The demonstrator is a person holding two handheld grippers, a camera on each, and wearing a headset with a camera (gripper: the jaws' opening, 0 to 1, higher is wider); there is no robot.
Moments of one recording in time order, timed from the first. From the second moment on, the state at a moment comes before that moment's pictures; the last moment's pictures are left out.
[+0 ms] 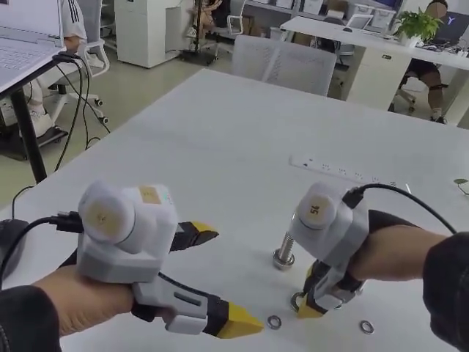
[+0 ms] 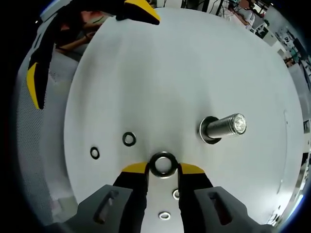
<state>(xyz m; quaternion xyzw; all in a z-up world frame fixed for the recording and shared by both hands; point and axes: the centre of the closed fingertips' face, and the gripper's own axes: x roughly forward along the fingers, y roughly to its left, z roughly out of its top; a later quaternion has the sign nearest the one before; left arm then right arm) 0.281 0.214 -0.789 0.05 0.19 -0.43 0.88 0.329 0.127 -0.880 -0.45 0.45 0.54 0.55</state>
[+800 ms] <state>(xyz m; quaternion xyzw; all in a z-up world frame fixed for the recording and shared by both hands) 0.280 0.212 -0.791 0.05 0.20 -0.43 0.88 0.327 0.116 -0.875 -0.45 0.46 0.54 0.55</state>
